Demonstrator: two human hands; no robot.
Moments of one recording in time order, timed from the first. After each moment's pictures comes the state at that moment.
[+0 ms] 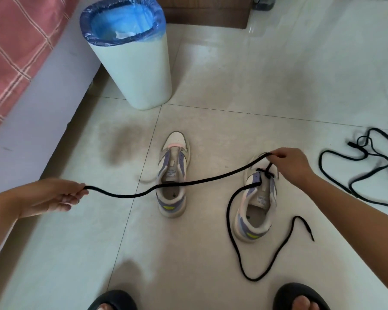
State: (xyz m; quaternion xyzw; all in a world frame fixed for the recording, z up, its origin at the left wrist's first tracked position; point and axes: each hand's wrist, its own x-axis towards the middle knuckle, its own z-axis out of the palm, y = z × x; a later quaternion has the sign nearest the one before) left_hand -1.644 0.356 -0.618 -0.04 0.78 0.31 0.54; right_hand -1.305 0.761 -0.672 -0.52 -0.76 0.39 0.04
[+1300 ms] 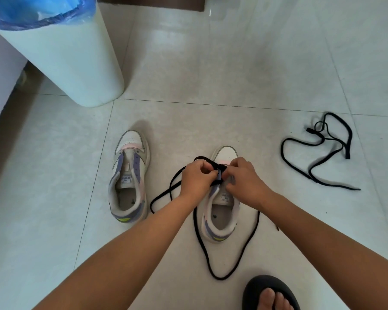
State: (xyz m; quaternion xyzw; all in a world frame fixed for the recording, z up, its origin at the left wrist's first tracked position) left_hand -1.393 0.640 -0.702 0.21 0.78 0.44 0.39; right_hand -1.281 0.721 -0.685 -0.38 -0.87 0.31 -0.08
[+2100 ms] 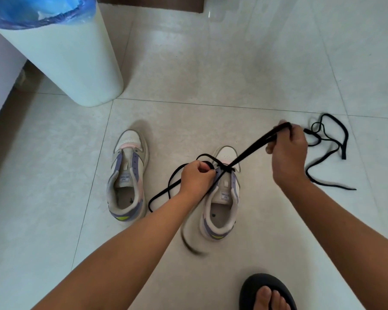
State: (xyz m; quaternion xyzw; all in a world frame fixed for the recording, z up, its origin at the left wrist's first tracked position) left_hand -1.390 0.644 -0.705 0.15 0.78 0.44 0.42; right_hand -1.281 0.762 -0.621 -0.56 -0.51 0.51 0.41
